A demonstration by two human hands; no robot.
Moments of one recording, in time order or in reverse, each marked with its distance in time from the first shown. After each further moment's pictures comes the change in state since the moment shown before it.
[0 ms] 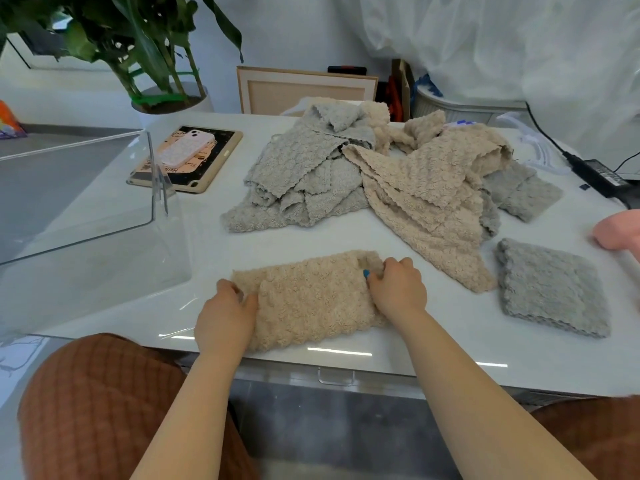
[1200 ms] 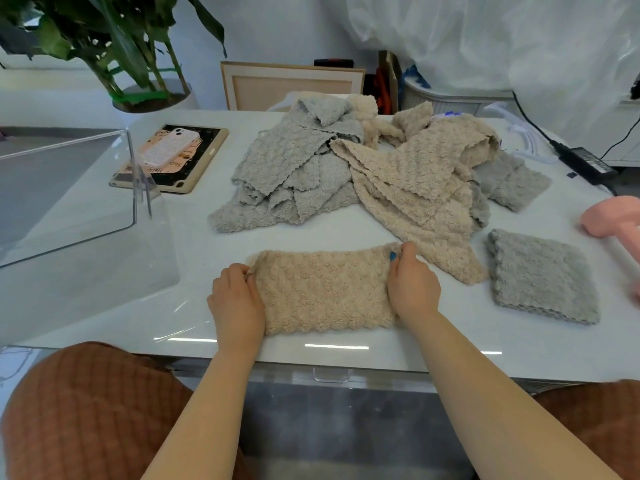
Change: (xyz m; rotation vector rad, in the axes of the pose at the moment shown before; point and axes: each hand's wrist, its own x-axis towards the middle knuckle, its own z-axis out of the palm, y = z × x) left_hand 0.016 0.003 0.046 -0.054 0.356 0.370; right_hand 0.006 0.034 0.000 0.002 0.231 -0.055
